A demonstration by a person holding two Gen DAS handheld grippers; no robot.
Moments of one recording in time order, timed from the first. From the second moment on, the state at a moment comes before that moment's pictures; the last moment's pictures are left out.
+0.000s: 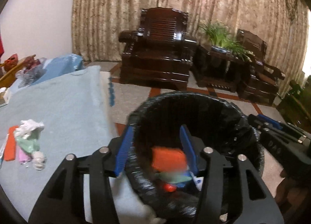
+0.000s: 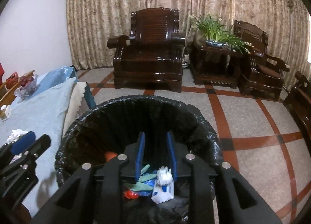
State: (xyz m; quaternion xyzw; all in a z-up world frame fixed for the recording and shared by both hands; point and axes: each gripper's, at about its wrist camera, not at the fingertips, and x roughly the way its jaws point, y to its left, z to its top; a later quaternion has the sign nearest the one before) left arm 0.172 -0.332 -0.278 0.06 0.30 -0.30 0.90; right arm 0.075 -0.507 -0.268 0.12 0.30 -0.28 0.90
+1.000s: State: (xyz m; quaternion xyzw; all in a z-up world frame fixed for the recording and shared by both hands) left arm 0.219 0.083 -0.259 0.02 0.28 0.03 0.96; right arm 0.214 -0.181 -0.258 0.03 0.32 0.03 0.95
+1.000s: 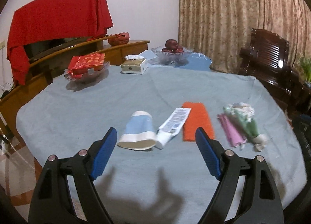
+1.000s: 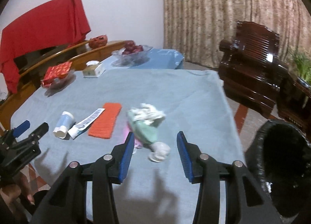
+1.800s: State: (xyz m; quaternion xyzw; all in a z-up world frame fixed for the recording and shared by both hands) left arm 0.290 0.106 -0.339 -0.04 0.37 -0.01 0.93; right arm 0.263 -0.151 -0.300 0.01 0.36 0.04 0.93
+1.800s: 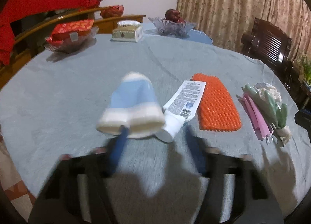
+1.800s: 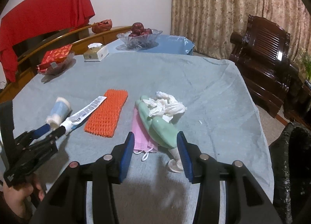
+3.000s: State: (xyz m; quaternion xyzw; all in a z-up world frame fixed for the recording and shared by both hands) left arm 0.308 0.112 -0.334 -0.08 0.35 0.01 0.93; right arm 0.269 -0.157 -0.319 0.01 0.38 0.04 0.92
